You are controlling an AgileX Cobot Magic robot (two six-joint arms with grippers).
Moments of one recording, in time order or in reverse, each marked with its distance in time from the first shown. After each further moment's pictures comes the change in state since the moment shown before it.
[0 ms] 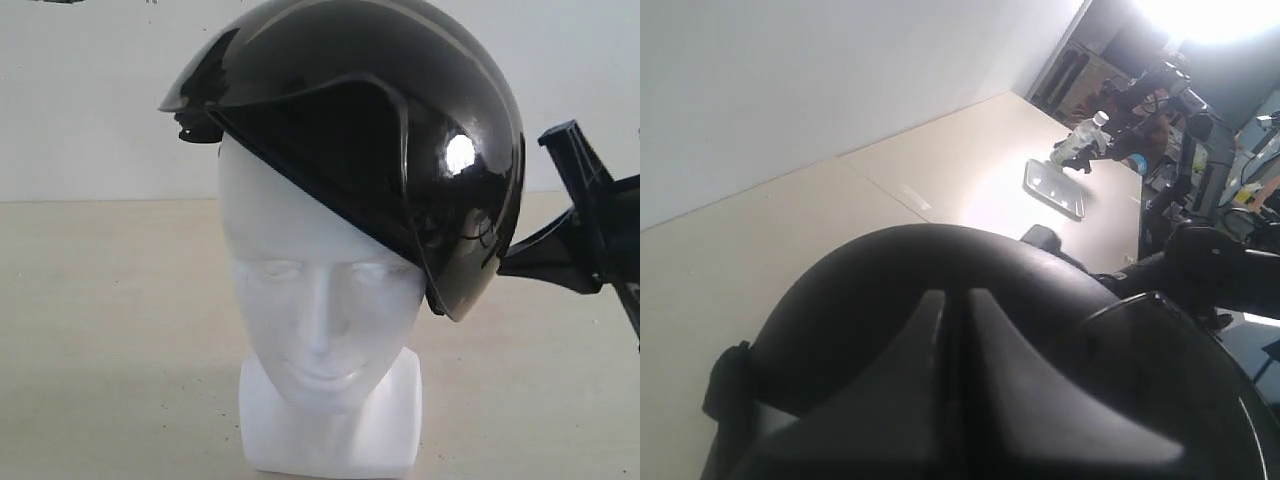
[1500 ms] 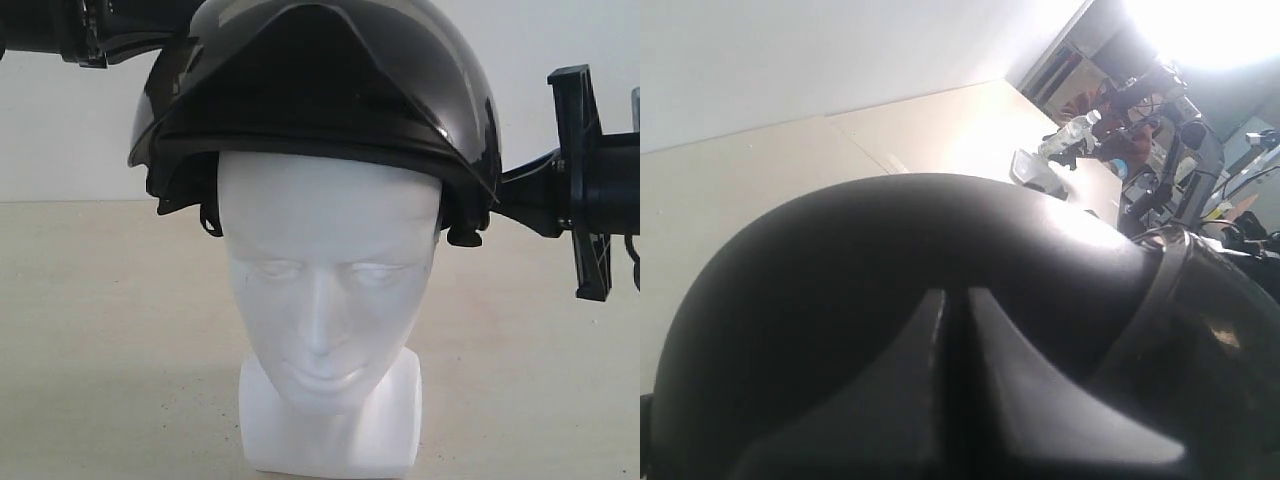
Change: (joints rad) left arm -0.047 0.030 0.113 -0.034 0.033 0.004; right arm -0.011 0.061 0.011 0.470 0.083 -0.411
